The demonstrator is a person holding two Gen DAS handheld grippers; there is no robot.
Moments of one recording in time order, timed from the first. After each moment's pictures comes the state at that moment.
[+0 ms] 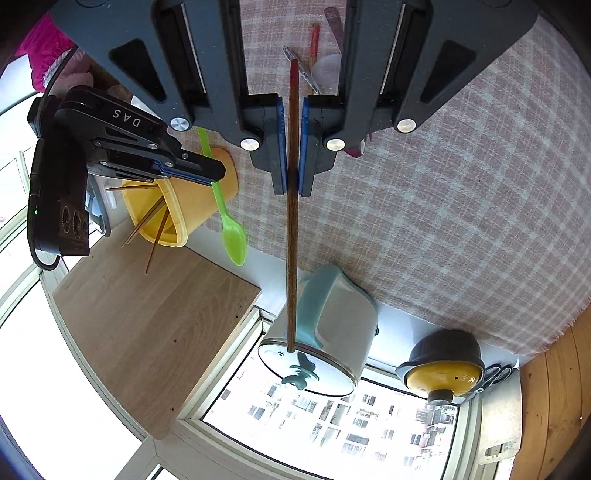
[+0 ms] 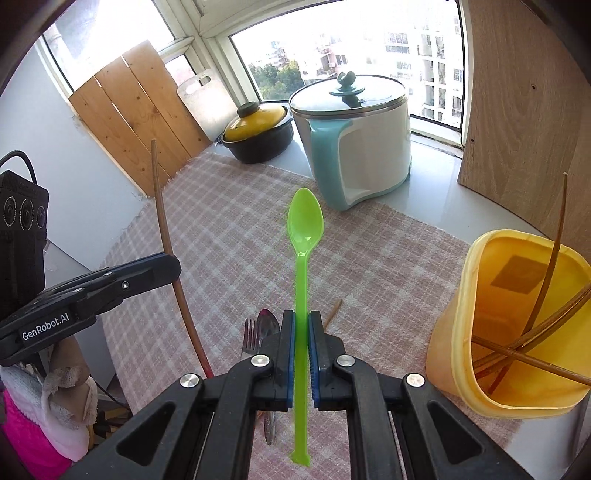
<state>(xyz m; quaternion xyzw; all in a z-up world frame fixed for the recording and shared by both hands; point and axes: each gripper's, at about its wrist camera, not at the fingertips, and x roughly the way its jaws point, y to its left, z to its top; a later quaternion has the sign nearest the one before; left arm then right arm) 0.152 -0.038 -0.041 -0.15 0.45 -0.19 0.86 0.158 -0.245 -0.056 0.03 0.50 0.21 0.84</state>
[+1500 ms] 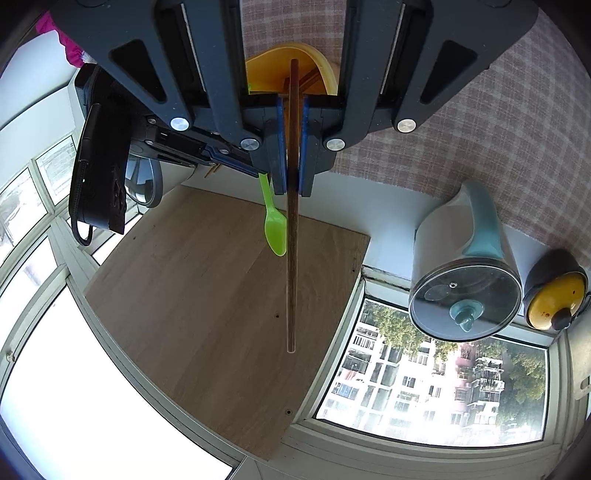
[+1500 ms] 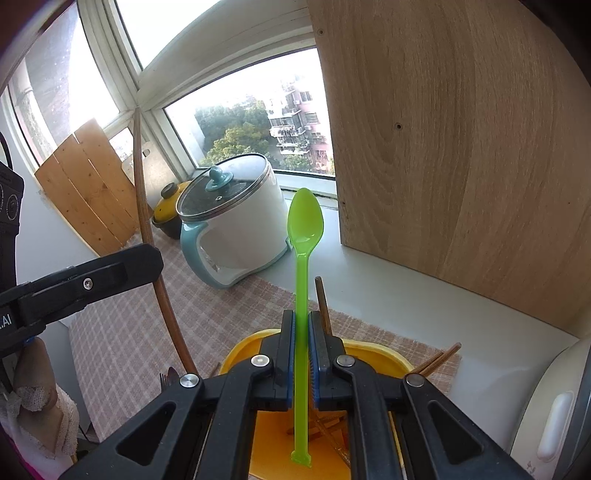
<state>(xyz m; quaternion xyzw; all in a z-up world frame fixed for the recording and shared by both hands) 0.228 -0.210 0.015 -0.13 0.42 -0.26 0.86 0.204 -0.389 -0.021 0.06 0.44 0.14 0.89</state>
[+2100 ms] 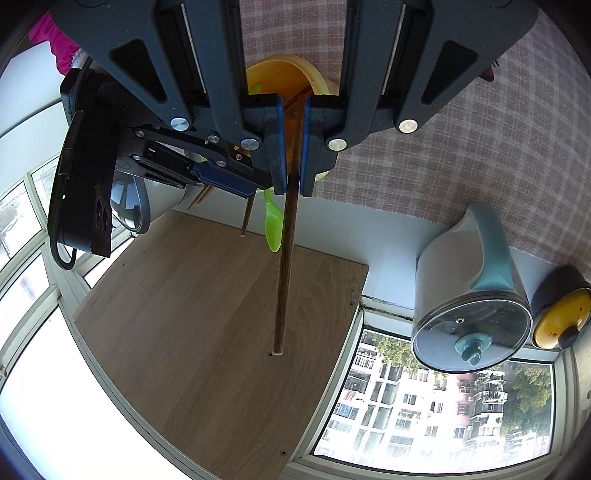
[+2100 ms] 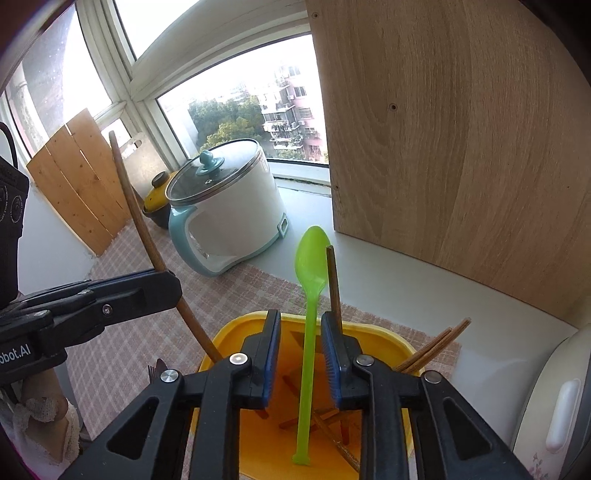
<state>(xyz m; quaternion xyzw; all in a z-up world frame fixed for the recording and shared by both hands) 0.225 -0.217 -0.009 -0.11 0.46 -0.27 0.84 0.202 -0.385 -0.031 0.05 0.45 0.13 0.88</state>
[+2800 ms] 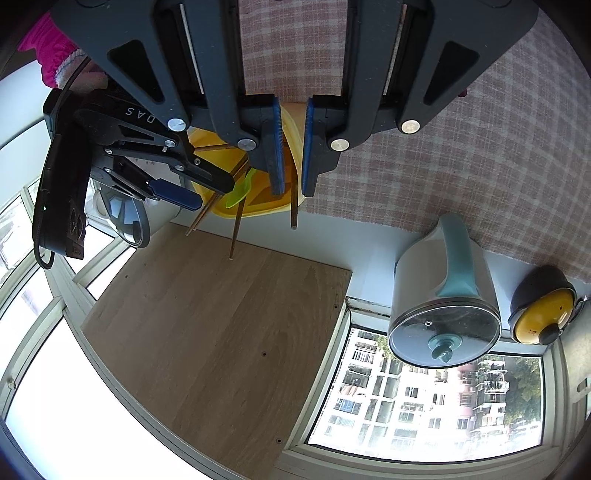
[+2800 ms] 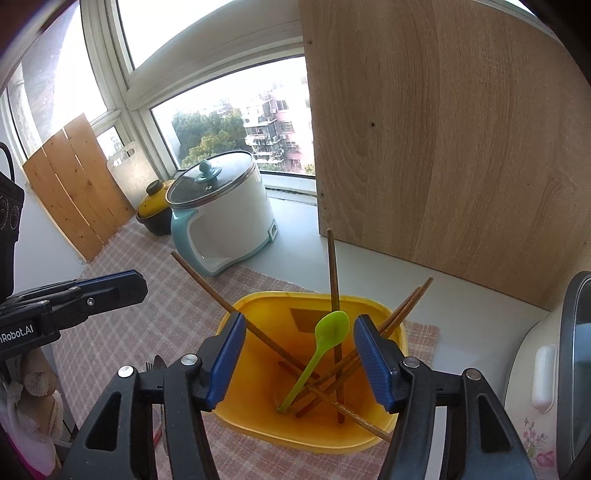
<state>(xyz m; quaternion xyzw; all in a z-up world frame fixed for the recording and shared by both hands) 0.192 -0.181 0.005 -0.09 0.45 -0.26 0.85 0.161 -0.381 -0.015 0.04 0.42 0.09 0.90</state>
